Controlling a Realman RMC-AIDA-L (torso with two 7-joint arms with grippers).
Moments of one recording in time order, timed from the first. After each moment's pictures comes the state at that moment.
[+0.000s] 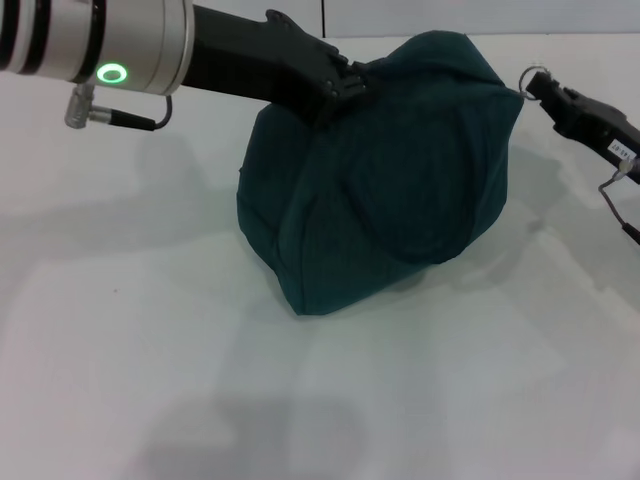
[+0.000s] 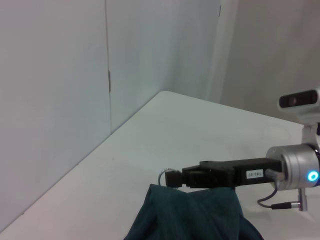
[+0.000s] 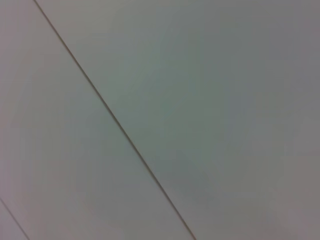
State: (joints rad) left arm -0.52 -2.08 1.30 1.61 2.07 1.44 -2.31; right arm 0.64 2.03 -0.97 -0.05 -0.94 -1.21 1.11
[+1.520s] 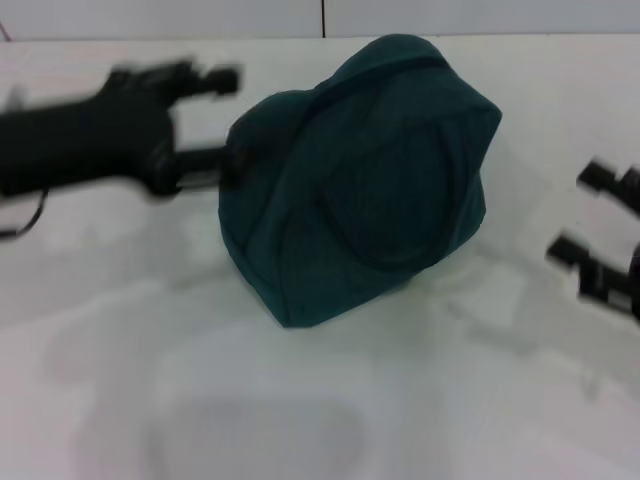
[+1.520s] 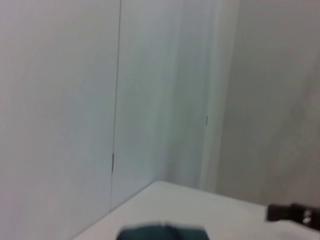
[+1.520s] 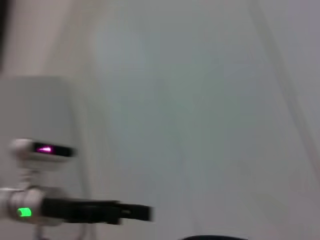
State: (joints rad) left arm -0.19 -2.09 1.07 1.41 1.58 1.56 -1.74; right arm 0.30 2.00 -1.07 -0.33 -1.17 -1.80 0.84
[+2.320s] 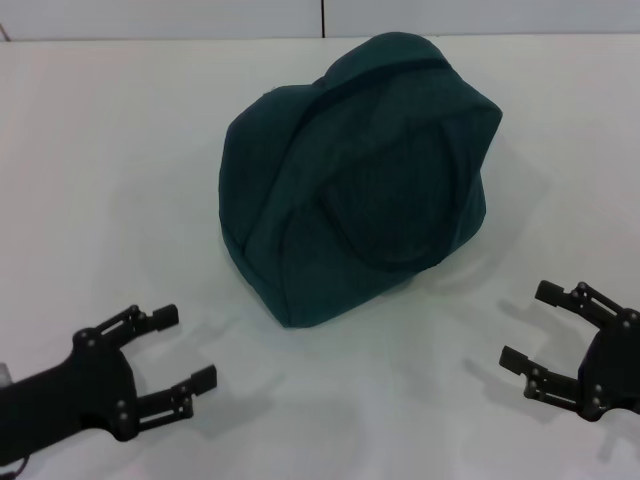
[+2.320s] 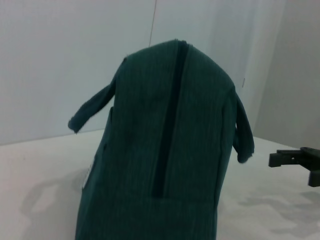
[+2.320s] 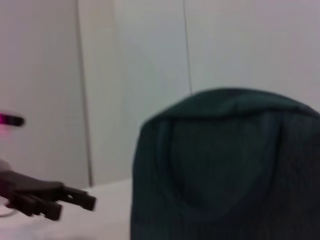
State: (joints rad) left arm -0.04 -2.08 0.92 0.64 1.64 1.62 -0.99; right arm 0.28 2.01 -1.05 -0.13 -1.34 -1.59 0.54
